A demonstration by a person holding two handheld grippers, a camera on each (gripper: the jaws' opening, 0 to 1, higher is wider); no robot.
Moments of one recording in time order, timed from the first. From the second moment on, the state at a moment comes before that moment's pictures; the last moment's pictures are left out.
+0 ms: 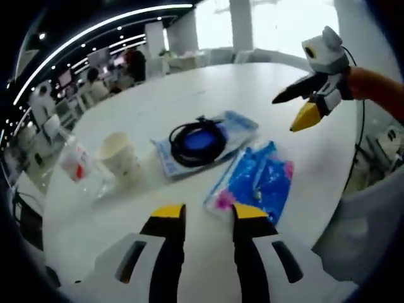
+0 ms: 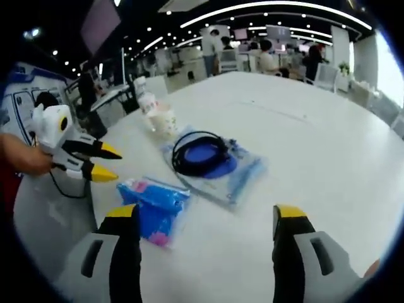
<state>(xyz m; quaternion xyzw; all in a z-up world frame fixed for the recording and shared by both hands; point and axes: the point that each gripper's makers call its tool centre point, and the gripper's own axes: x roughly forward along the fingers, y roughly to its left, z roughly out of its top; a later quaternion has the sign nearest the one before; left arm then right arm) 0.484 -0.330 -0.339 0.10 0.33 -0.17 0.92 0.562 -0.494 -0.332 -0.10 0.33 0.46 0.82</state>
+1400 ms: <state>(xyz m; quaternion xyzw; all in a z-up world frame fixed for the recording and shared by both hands) 0.469 -0.358 -0.385 0.03 0.43 -0.18 0.88 0.518 -0.464 -0.371 -0.08 0.40 0.48 0.78</state>
